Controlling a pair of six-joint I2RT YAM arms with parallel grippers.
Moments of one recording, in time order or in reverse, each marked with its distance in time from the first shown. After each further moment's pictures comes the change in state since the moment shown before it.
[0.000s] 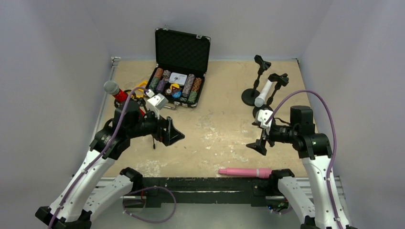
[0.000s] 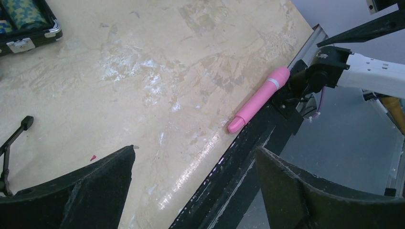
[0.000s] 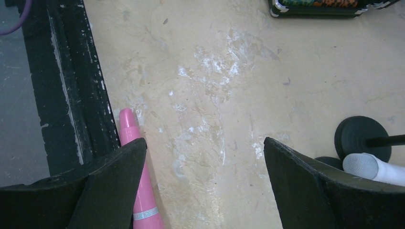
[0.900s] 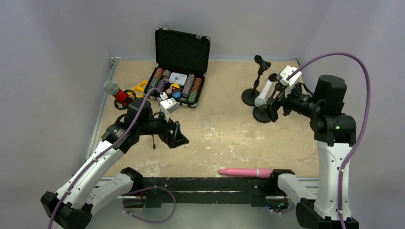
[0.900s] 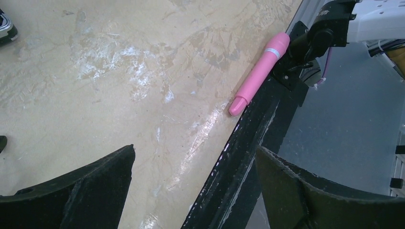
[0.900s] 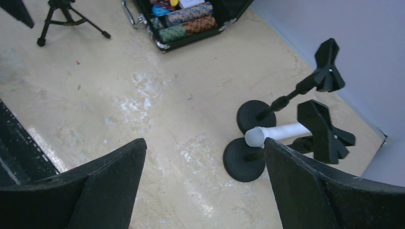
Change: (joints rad) left arm -0.033 0.135 -0.043 0.064 0.113 0.154; right arm -0.113 0.224 0.544 -0.002 0.201 0.280
